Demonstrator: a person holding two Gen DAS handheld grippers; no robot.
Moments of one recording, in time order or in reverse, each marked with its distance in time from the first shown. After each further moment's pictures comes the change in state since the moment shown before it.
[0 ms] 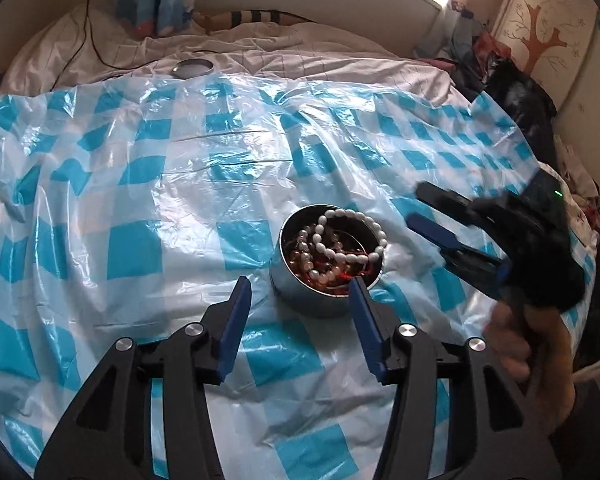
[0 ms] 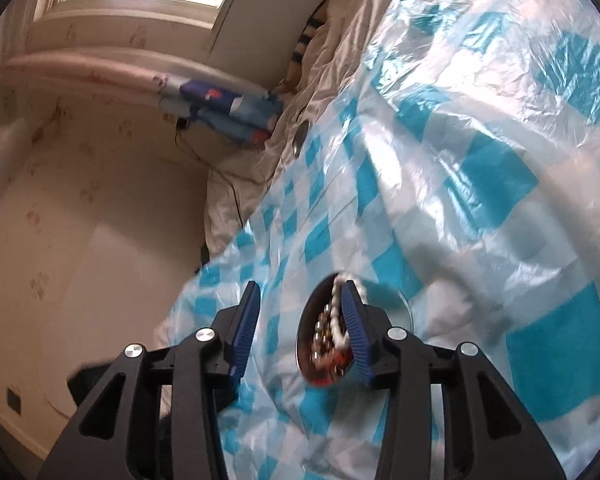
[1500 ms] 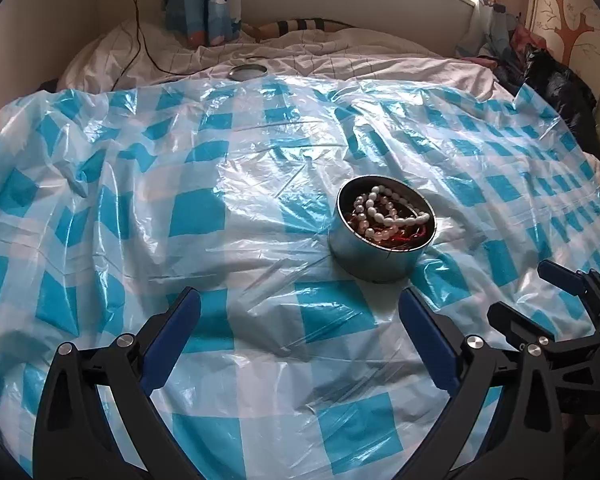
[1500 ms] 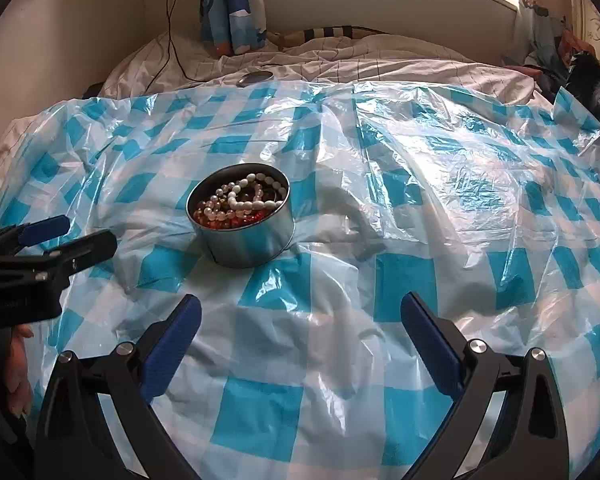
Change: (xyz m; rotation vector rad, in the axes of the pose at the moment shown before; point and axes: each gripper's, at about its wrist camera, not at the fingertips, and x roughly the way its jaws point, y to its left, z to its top) left arm -0.011 0.002 -0.042 -0.011 -0.038 0.232; right arm -0.027 0.071 -0.117 -0.744 0.067 -0.727
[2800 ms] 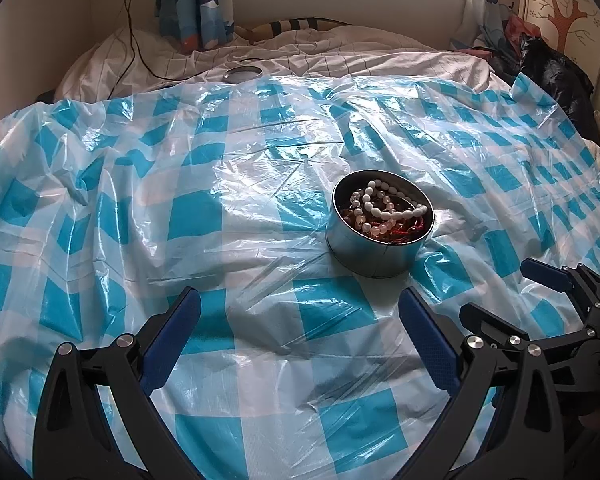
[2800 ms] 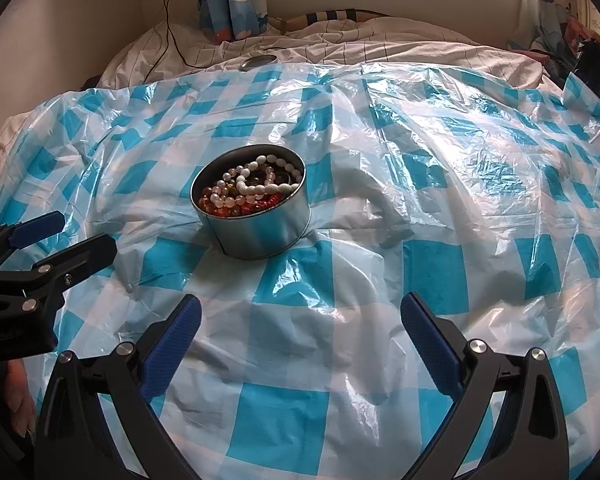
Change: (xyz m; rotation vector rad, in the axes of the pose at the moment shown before) left arm -0.001 -0.005 -0.001 0.039 -0.004 0.011; right arm 0.016 0.011 -0.001 0.008 0.041 0.012
